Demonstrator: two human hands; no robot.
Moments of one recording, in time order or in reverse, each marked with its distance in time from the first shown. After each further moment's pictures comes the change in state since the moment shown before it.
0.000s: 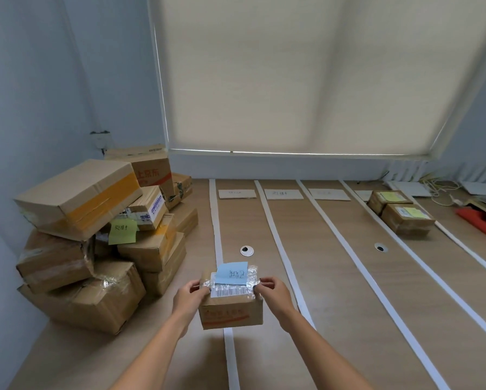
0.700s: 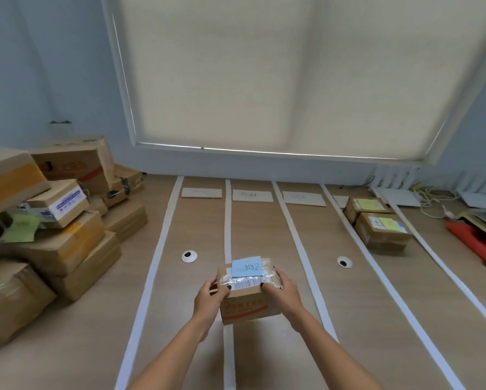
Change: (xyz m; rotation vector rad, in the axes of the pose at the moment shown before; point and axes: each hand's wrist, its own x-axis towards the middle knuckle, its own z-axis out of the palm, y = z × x) left_hand -0.014 0.052 0.280 -0.144 -0.045 0.030; right_hand 0.112 0.054 -0.241 -0.112 -0.032 -0.089
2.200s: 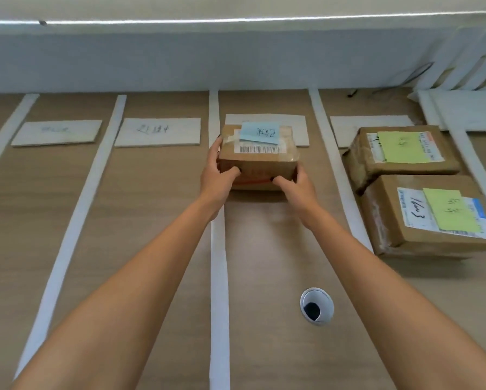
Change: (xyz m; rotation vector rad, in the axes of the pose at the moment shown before) left_hand 0.450 0.067 0.402 0.081 -0.005 0.188; right_hand 0.538 0.108 -0.223 0.174 0.045 -0.070
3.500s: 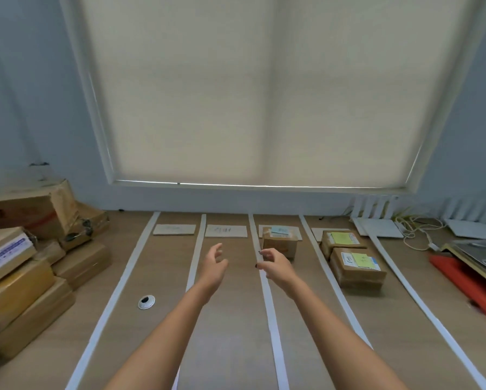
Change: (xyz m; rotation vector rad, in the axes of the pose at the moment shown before) left_hand -0.375 0.154 -0.250 0.082 0.023 0.059; right_hand -0.423 -0.219 0.066 -0.269 -0.161 -0.094
